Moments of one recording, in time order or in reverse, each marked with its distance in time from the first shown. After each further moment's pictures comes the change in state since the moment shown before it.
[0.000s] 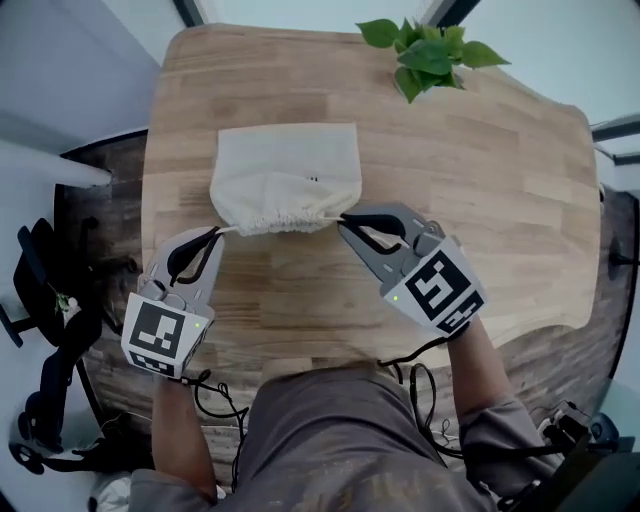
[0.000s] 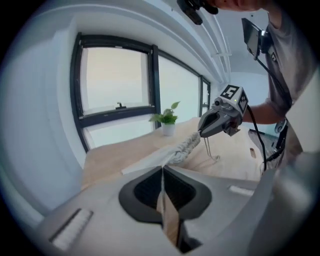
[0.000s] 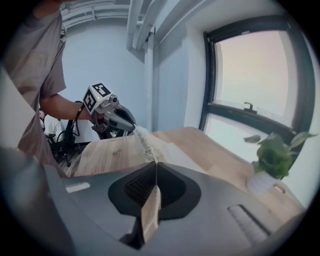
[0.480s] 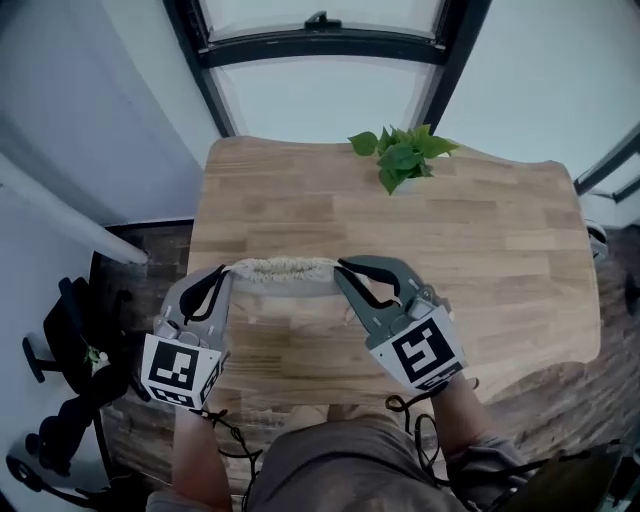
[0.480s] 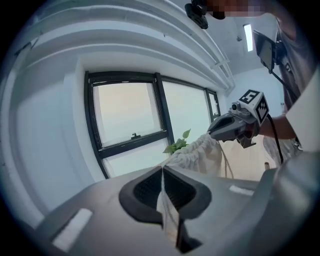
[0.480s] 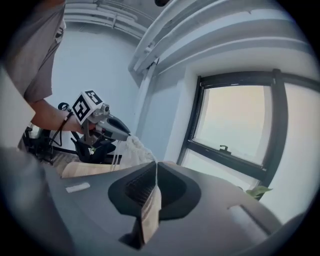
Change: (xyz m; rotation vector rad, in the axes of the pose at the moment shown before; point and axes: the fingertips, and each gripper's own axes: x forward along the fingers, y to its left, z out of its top) left arm -0.073 0.014 0.117 0.061 -0.204 0.193; right arm -0.083 0.001 0.115 -0.088 -0.262 -0.271
